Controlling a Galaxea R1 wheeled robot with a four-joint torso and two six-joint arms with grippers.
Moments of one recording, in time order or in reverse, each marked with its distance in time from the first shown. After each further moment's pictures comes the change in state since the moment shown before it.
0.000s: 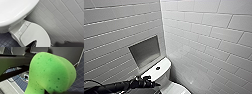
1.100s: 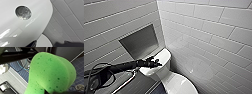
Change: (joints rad) left arm -0.269 0.188 -0.313 -0.177 0.088 -0.004; right arm 0.020 -0.003 0.033 0.000 0.013 0.000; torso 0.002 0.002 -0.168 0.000
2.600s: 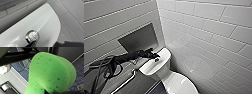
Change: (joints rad) left arm -0.126 0.130 -0.306 -0.010 0.101 -0.007; right arm 0.008 0.000 0.011 -0.003 0.001 0.000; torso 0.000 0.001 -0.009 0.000
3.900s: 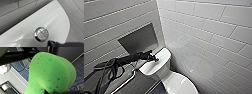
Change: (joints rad) left arm 0.043 0.033 -0.098 0.015 0.002 0.001; right arm -0.002 0.000 0.000 0.000 0.000 0.000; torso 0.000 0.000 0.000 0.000
